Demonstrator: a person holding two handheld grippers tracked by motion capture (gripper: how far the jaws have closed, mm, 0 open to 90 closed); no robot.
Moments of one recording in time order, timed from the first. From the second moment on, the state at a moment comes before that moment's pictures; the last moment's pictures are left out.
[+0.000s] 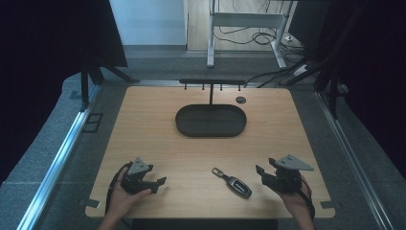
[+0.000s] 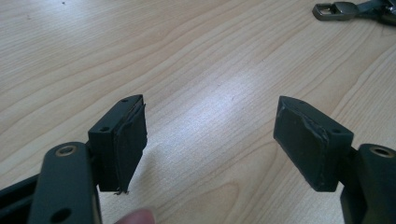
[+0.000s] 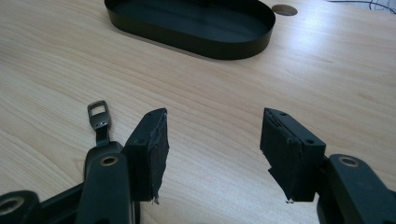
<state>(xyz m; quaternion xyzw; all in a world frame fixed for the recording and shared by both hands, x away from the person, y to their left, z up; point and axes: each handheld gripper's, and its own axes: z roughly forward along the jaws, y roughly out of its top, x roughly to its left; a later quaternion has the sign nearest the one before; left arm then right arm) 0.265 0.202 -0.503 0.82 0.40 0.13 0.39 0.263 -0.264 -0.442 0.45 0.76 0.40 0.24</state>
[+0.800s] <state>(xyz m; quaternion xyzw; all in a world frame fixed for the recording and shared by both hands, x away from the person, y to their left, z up) 0.265 0.200 -0.505 0.82 0.40 0.13 0.39 0.291 -0.229 -0.423 0.39 0.83 0.37 0.15</state>
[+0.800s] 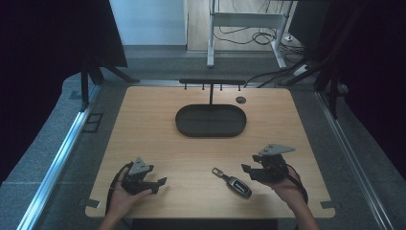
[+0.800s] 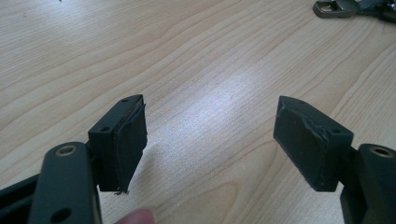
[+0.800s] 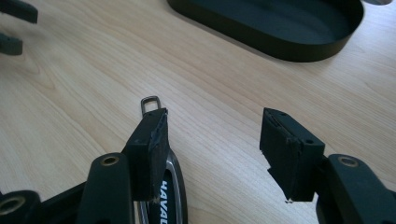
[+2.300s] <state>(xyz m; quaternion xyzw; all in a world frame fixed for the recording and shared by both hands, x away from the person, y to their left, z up) 0.266 0.201 -0.506 0.82 0.40 0.13 0.39 0.330 -0.159 -0.439 0.33 0.91 0.24 0.04</state>
